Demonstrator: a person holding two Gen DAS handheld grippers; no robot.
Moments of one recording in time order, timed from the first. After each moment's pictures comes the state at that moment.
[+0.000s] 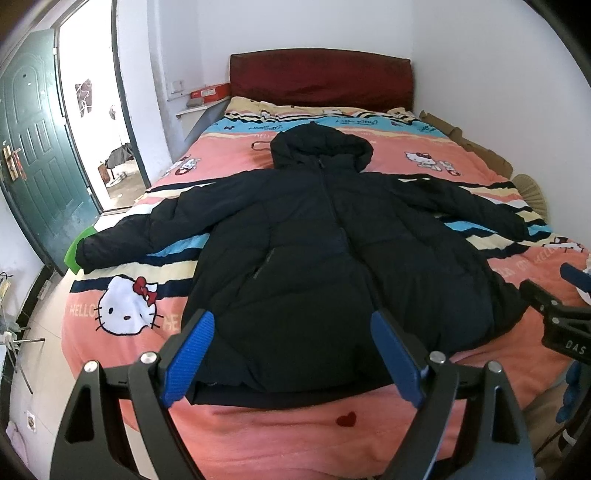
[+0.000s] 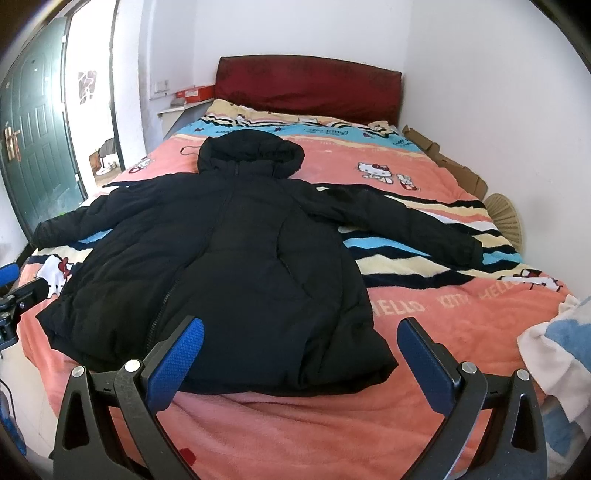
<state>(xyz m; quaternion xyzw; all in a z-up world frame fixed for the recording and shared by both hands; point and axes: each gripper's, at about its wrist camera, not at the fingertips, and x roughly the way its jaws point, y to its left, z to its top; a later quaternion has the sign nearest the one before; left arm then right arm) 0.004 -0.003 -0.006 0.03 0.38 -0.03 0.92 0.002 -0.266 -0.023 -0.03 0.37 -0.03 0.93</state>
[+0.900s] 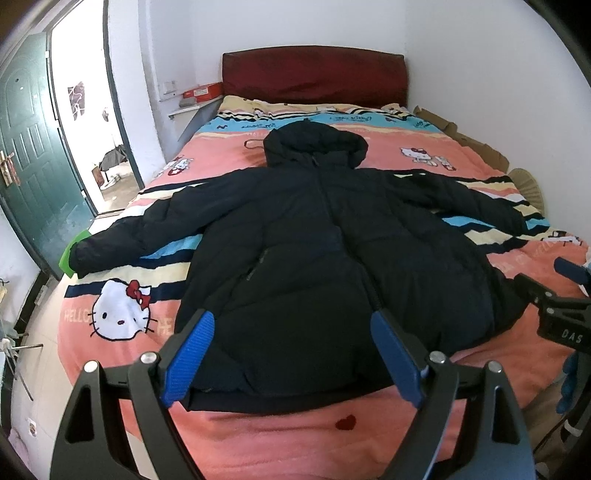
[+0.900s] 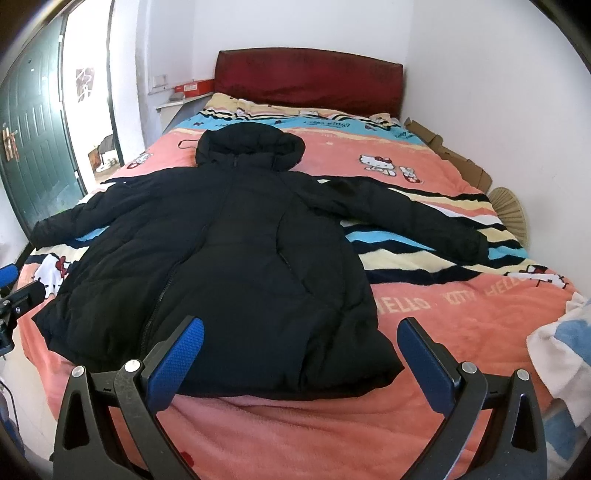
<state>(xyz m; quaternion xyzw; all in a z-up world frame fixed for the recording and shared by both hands) 0.013 -0.008 -0.009 0.04 0.39 -0.04 0.92 0.014 -0.270 -0.034 -0.02 0.38 -0.03 0.92</state>
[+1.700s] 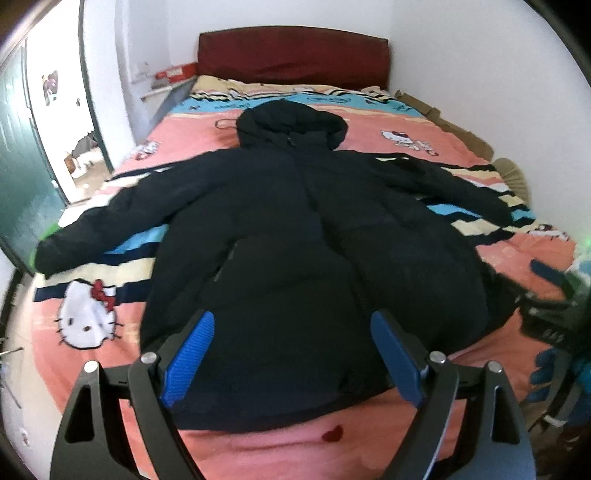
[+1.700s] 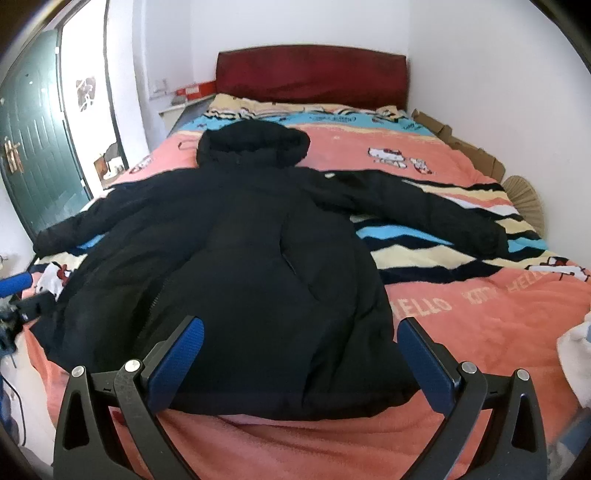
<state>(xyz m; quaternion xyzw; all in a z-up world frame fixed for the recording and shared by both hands) 0.056 -0.008 -0.029 0.01 0.43 -0.10 0.90 0.042 -0.282 -0.060 0.00 0.39 -0.01 0.92</state>
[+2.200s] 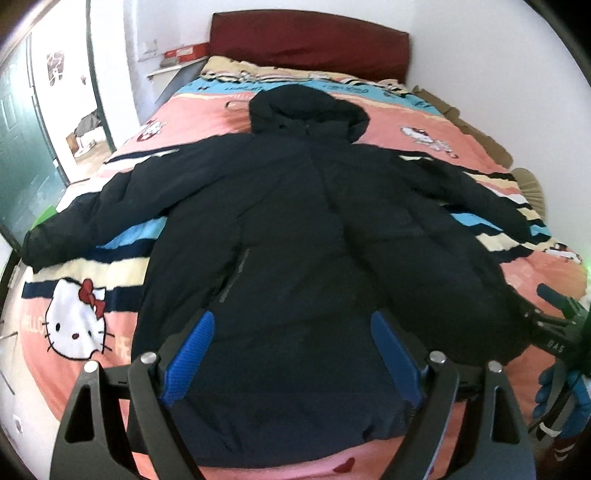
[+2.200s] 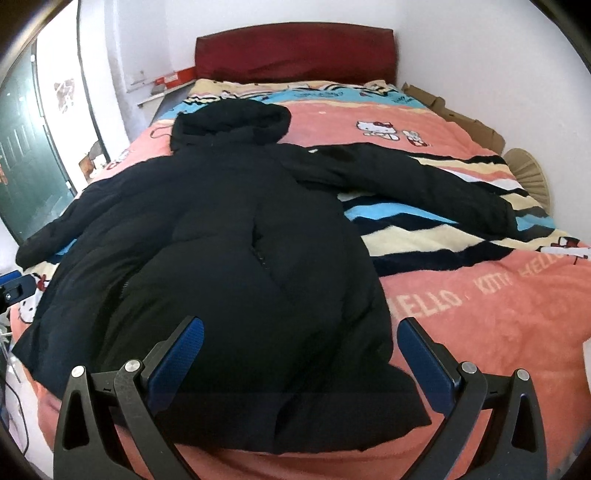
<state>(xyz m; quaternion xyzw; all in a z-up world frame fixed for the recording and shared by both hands) 0.105 0.002 -0.052 -0.01 0.46 -0.07 0.89 0.085 -0.305 -0.090 0.03 0.43 -0.03 0.90</state>
